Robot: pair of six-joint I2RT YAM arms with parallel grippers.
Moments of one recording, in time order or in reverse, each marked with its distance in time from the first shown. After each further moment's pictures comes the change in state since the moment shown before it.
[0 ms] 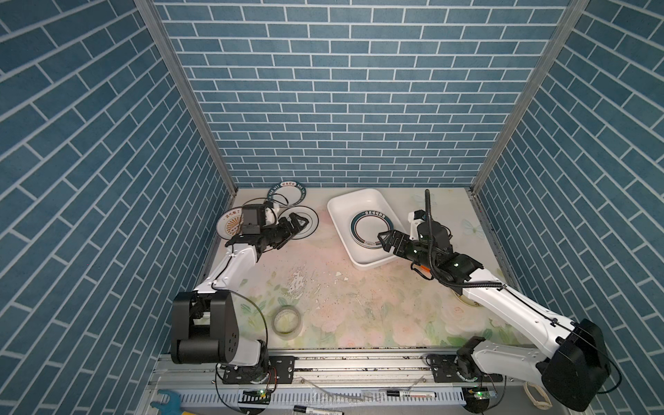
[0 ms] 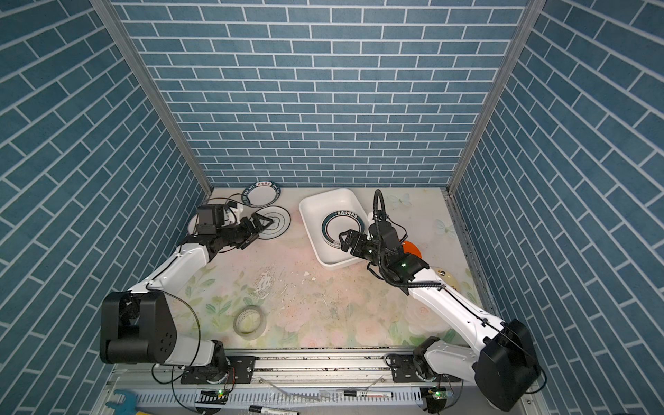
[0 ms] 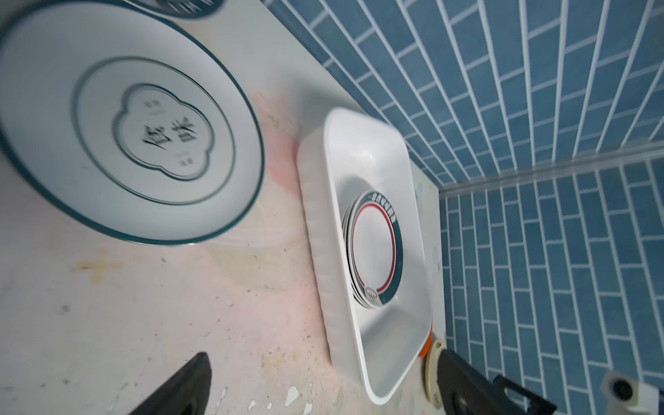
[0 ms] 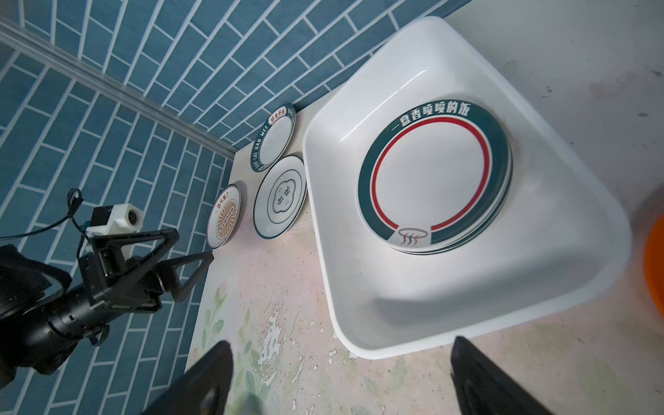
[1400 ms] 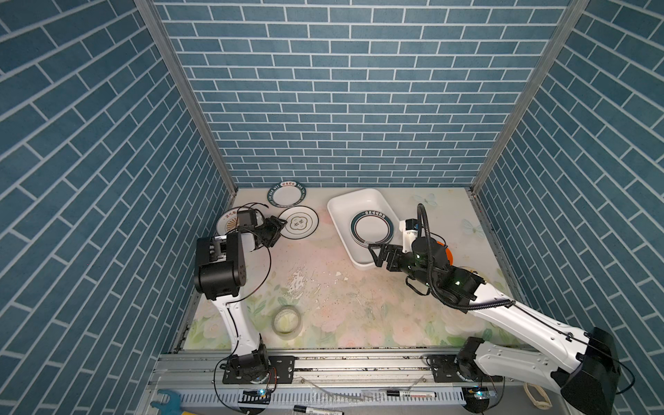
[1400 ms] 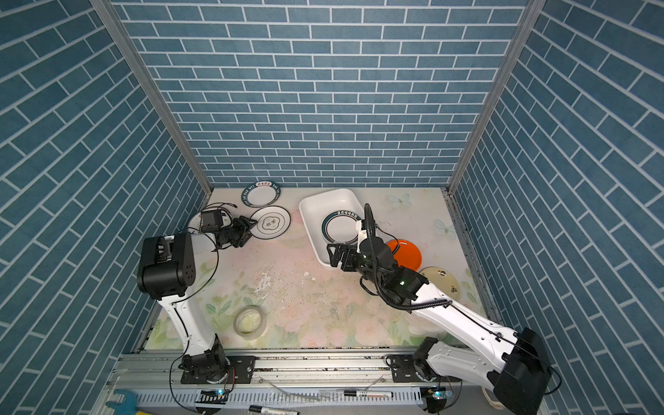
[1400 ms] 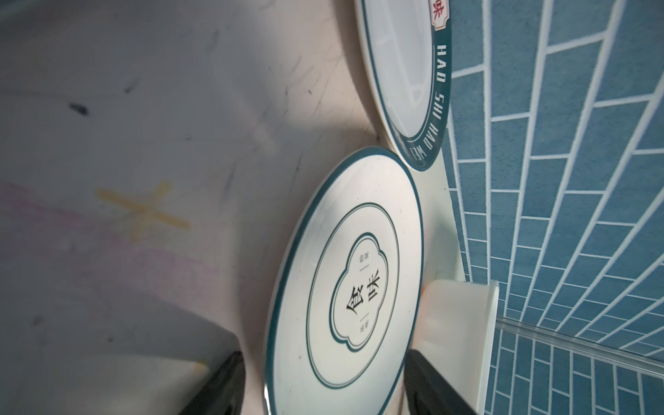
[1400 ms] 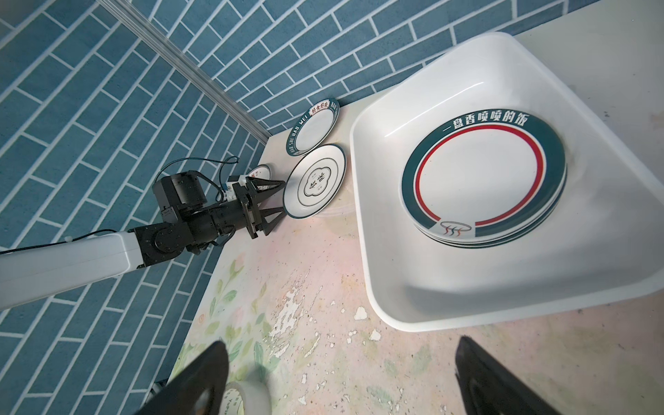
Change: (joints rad) left arm 0.103 0.565 0.136 0.357 -0.059 -0.209; right arm 0.190 -0.125 -0.058 0.015 0.158 -0.053
